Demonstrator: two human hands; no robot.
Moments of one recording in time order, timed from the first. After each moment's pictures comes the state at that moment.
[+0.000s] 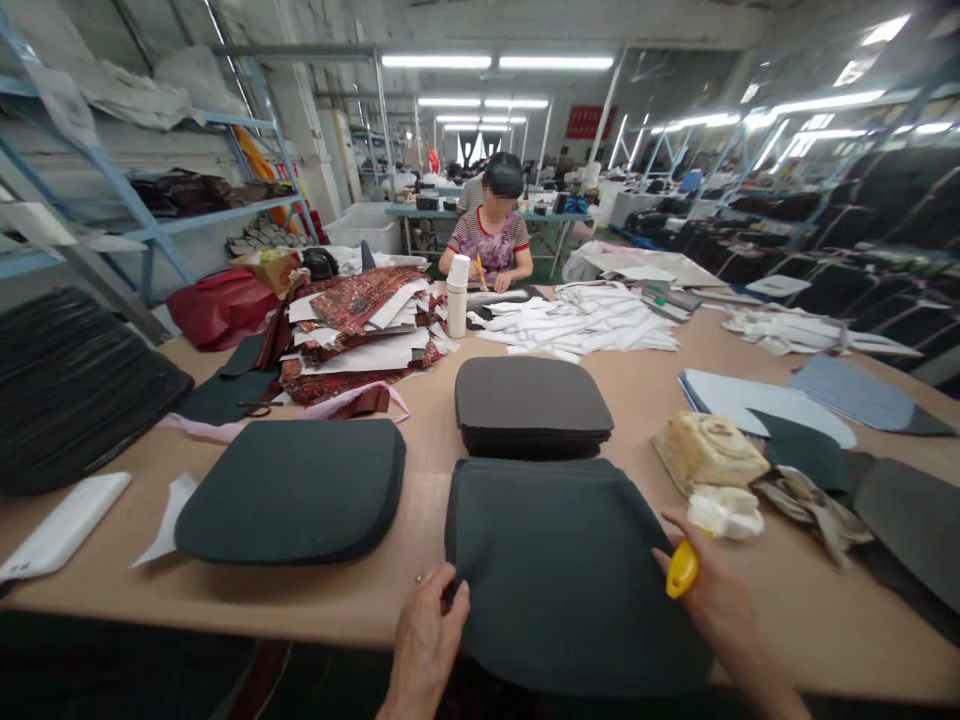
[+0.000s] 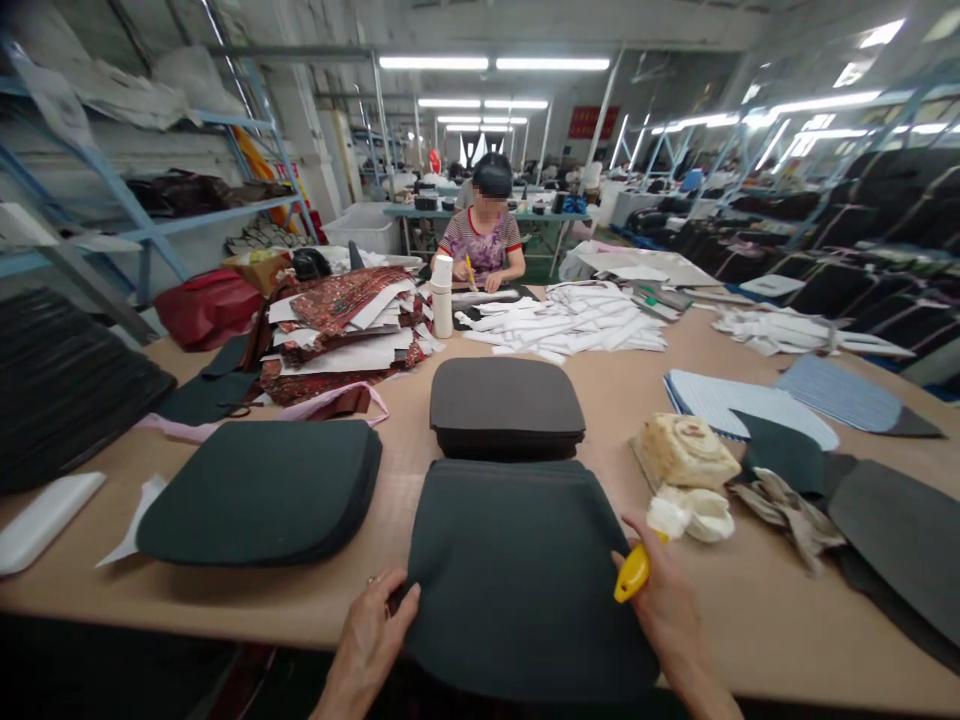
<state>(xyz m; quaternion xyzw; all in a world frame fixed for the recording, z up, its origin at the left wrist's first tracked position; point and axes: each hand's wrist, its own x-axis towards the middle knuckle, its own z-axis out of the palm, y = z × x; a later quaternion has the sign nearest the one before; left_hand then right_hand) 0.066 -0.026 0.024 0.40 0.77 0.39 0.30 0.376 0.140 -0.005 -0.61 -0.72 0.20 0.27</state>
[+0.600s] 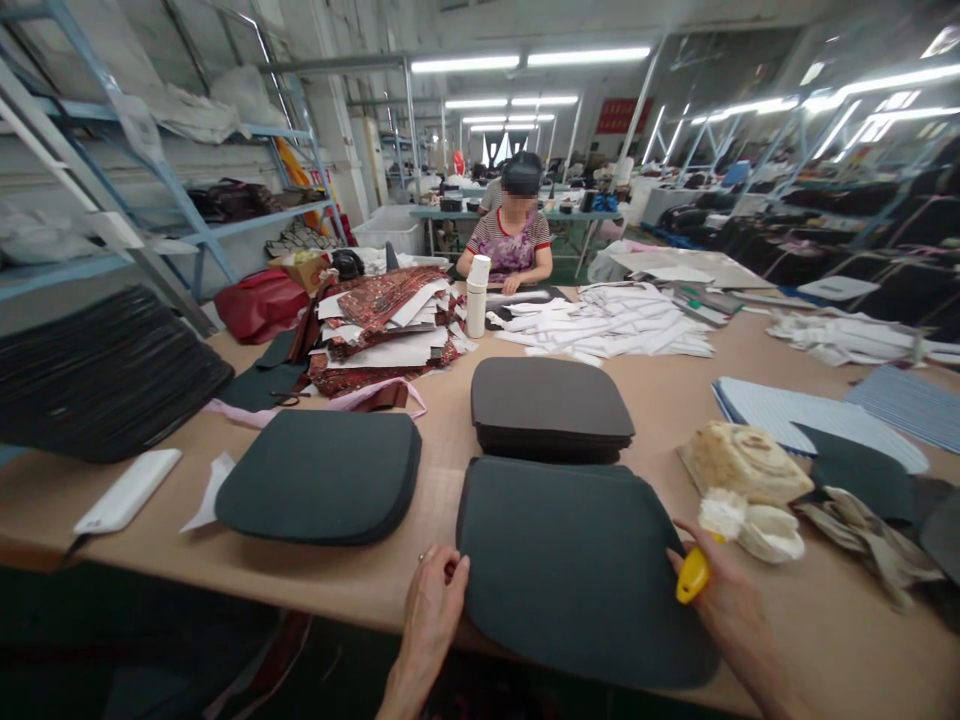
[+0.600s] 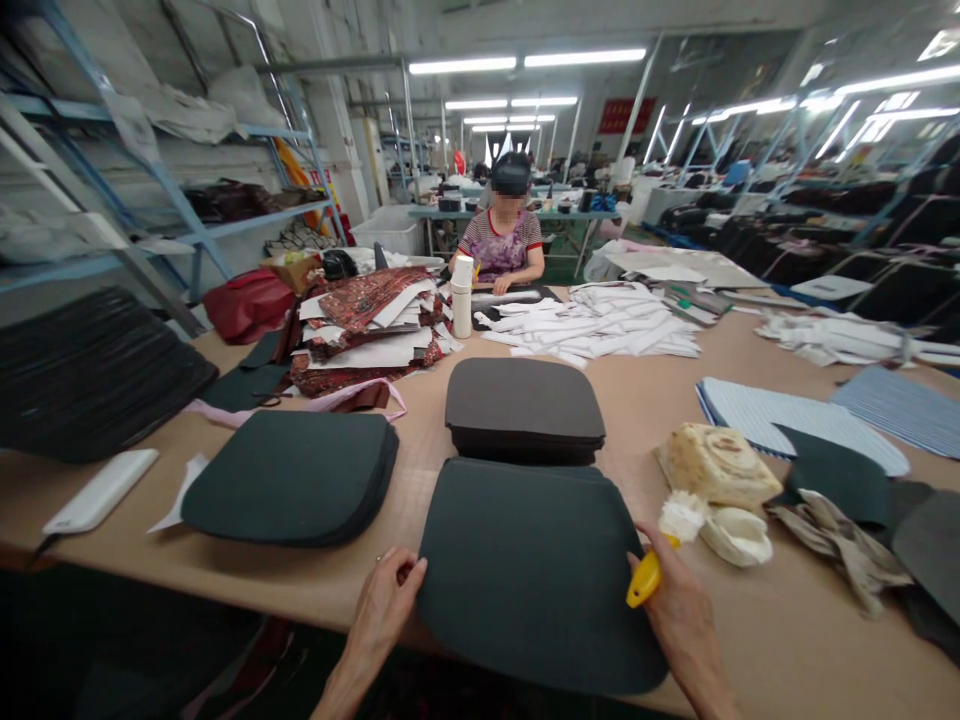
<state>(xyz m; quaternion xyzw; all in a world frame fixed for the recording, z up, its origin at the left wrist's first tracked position) 0.061 -0.021 0.002 0.40 0.80 0.38 0.23 0.386 0.162 -0.038 -0.60 -0.74 0.16 0.25</state>
